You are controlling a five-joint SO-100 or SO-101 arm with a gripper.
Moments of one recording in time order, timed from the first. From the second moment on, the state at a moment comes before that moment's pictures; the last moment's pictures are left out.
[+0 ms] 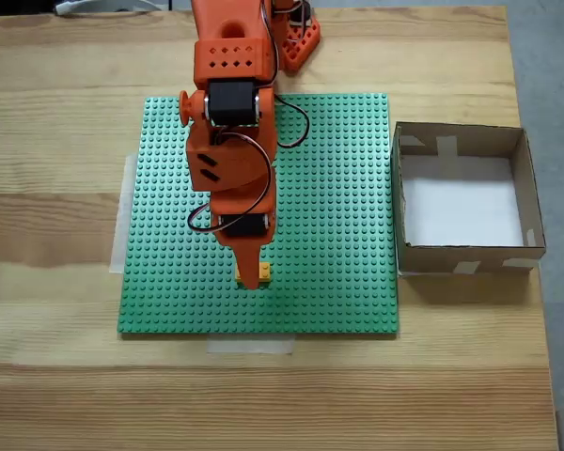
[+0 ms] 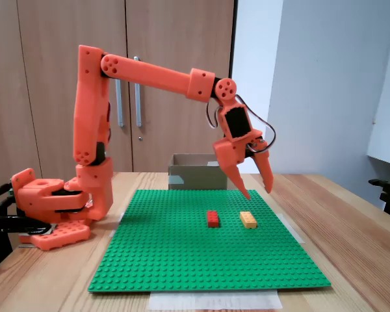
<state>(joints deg) -1.8 82.5 91.8 56.2 -1.9</state>
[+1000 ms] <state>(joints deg) -1.1 75.8 88.8 62.7 2.3</state>
